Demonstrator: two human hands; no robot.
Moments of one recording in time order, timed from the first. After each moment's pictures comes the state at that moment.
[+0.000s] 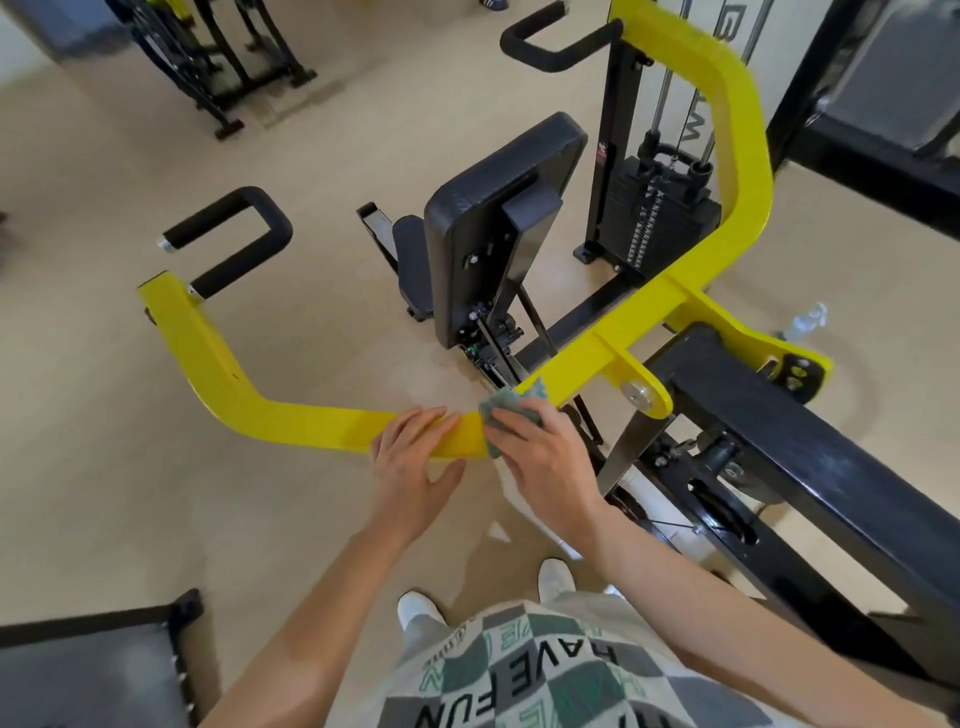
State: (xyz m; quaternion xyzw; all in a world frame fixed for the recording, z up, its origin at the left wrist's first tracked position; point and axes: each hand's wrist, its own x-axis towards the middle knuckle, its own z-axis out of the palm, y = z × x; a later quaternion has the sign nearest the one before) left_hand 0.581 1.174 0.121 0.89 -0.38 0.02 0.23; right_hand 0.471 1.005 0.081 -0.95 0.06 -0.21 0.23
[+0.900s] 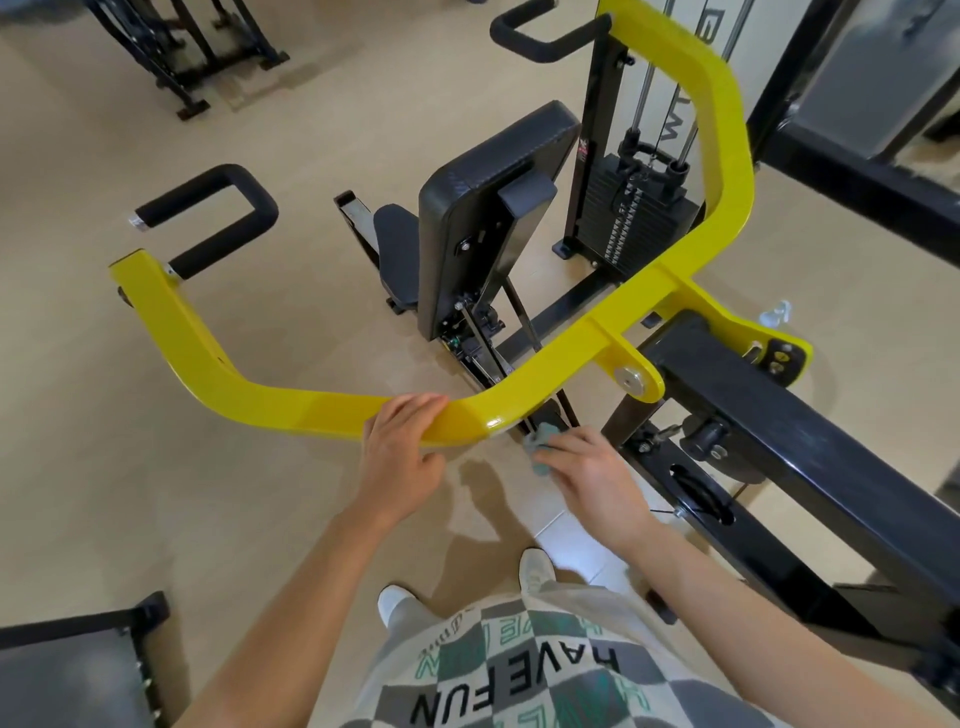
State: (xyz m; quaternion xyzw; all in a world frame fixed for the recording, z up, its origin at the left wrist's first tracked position) left_hand 0.591 1.181 0.136 0.88 -0.40 -0.05 0.24; right_hand 0.401 0.987 0.108 -0.96 0.11 -0.14 0.23
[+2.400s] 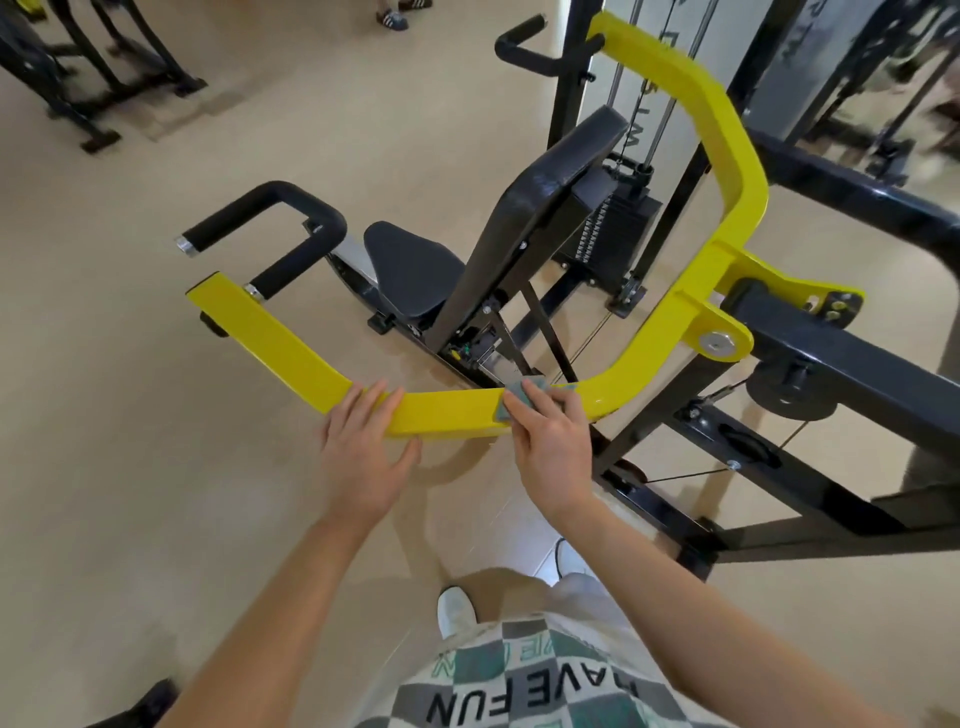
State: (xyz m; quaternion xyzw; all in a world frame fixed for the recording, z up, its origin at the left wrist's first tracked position) left_hand 0.751 1.342 0.133 0.87 -0.43 0.03 0.22; right_hand 0.574 1.185 0.138 -0.90 0.34 -0.26 0.12
